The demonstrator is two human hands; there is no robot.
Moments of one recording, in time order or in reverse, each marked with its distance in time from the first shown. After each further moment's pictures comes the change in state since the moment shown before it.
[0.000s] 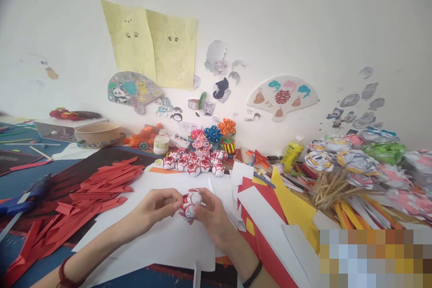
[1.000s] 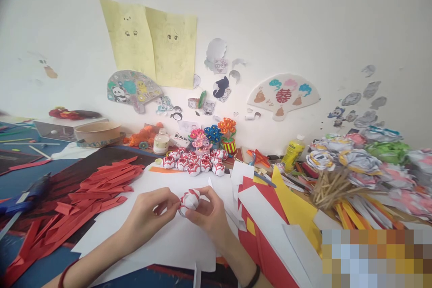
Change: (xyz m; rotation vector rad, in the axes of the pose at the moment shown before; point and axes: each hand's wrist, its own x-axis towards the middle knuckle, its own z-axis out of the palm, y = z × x) left_hand -0.004 -0.017 0.013 0.598 0.356 0.279; right_hand -0.001 -0.001 0.009 -0.175 0.141 -0.026
